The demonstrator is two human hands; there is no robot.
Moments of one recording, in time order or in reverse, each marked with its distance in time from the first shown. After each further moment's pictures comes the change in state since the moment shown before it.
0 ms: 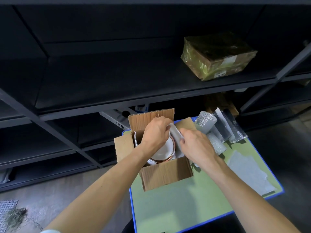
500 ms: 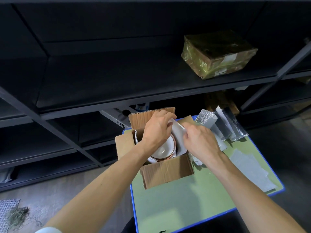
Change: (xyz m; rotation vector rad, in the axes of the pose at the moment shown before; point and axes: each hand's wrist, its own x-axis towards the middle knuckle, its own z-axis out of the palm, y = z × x) left_hand 0.003 0.006 -0.007 -0.018 0.054 0.028; right_hand 0.004 0.009 -0.004 -0.052 0.094 -0.058
